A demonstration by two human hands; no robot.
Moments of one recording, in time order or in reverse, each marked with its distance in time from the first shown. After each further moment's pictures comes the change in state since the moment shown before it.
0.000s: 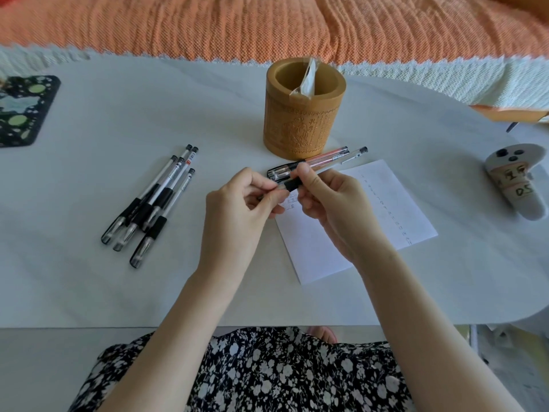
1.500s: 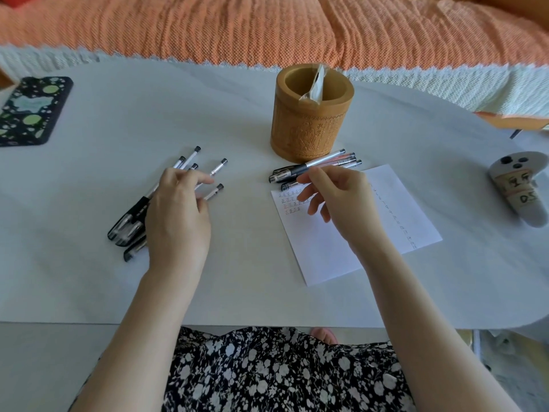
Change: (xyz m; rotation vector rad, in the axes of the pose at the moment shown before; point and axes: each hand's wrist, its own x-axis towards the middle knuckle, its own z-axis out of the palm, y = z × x) left_hand 0.011 -0.021 -0.055 0.702 0.211 -0.005; right_hand 0.006 -0.005 0.003 -0.418 0.134 -0.081
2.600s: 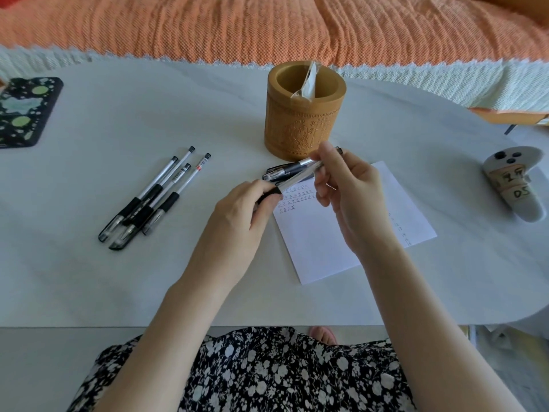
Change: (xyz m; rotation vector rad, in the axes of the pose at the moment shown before) left_hand -0.021 0.039 0.016 -0.317 -0.310 0.274; right_hand -0.004 -0.007 -0.008 0.473 0.005 -0.035
